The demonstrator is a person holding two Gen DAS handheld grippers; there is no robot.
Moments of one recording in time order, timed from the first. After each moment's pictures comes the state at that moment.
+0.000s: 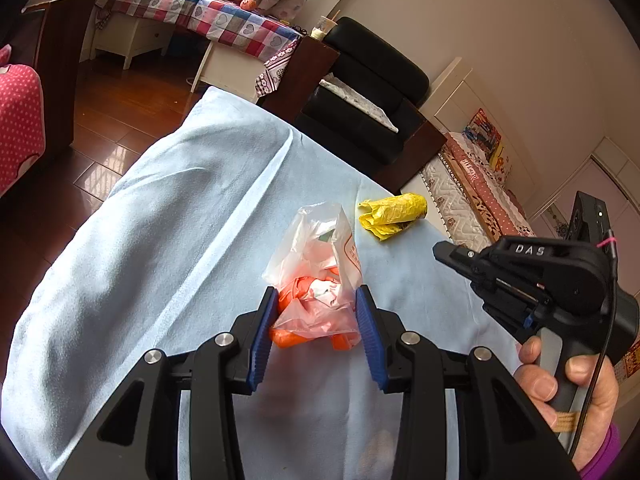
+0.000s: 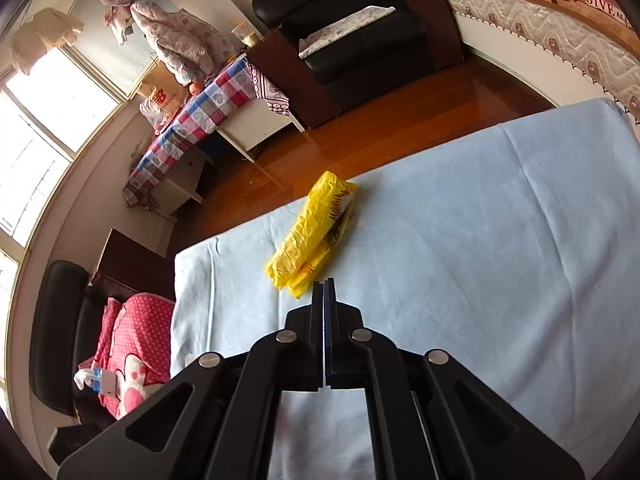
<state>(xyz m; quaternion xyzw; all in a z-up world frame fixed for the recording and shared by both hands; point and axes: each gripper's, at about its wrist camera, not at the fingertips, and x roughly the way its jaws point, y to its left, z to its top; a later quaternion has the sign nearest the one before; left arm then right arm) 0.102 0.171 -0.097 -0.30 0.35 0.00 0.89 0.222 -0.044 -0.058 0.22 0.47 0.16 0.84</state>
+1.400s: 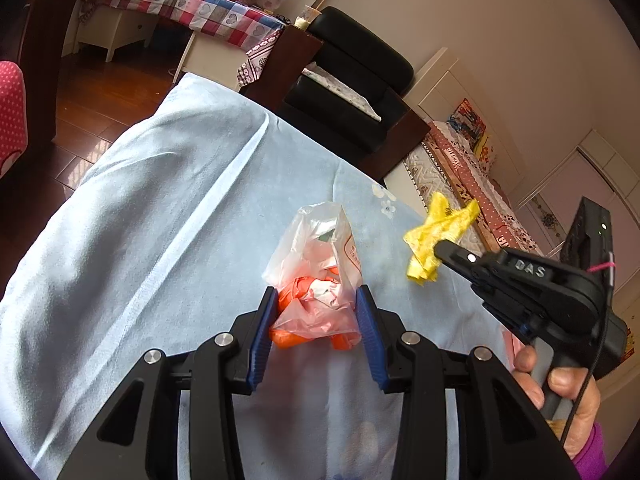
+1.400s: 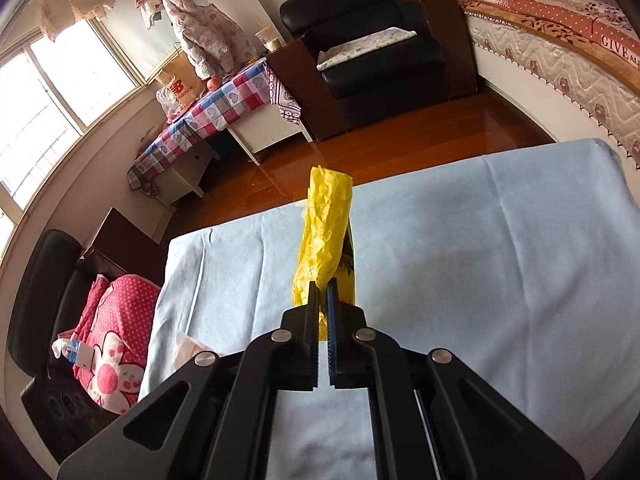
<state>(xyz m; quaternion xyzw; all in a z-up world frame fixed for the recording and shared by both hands) 0.105 0.164 -0.100 -0.30 0.36 -0.04 0.88 0.203 -0.070 -0.051 0.15 0.44 0.18 0.87</state>
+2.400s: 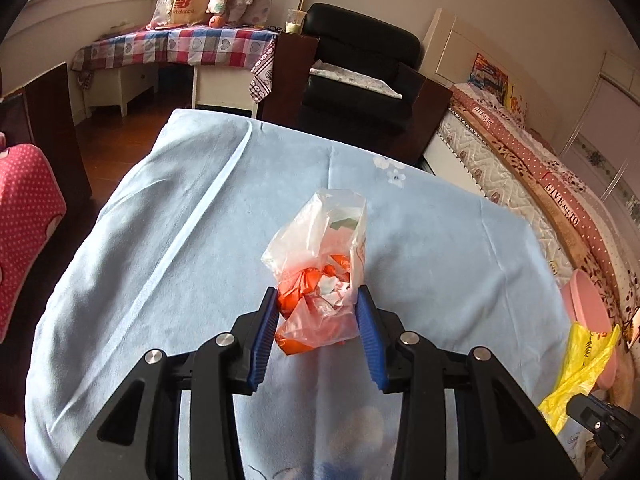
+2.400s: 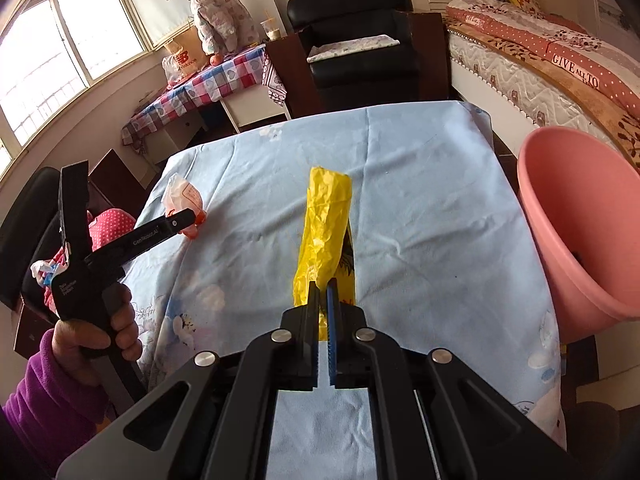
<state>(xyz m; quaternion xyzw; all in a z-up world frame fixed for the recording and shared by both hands) 0.100 0.101 -0.082 -0.15 0.39 0.04 0.91 0.044 -0.177 -0.036 0.07 0.44 0.17 0.88</state>
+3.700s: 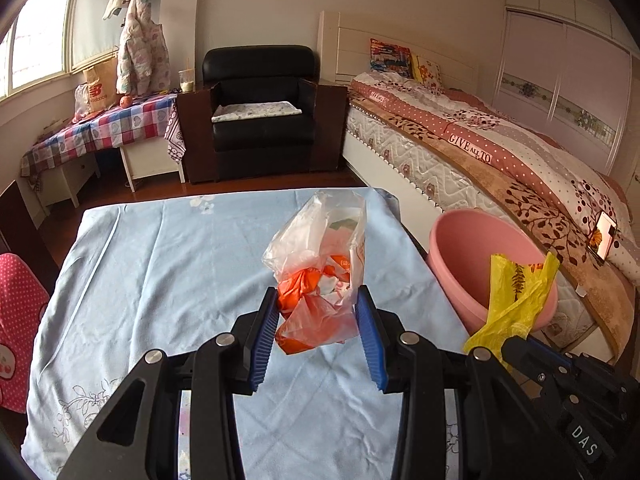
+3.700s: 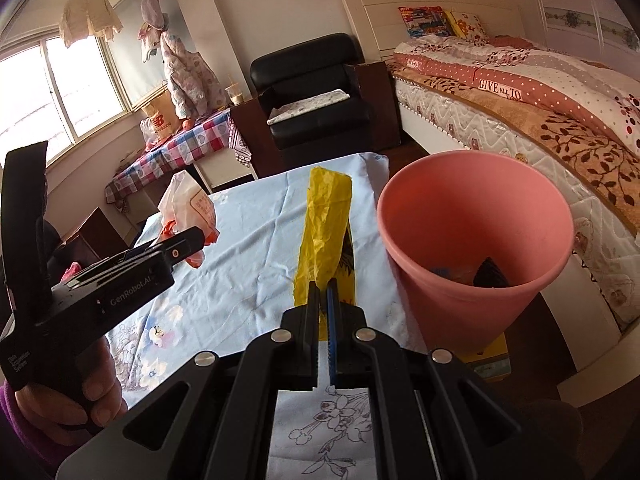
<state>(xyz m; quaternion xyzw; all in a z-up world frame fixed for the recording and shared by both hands) 0.038 -0.107 0.010 -0.02 0.35 -0.06 0.94 -0.013 -0.289 -0.005 0.11 0.35 0.10 0.92</state>
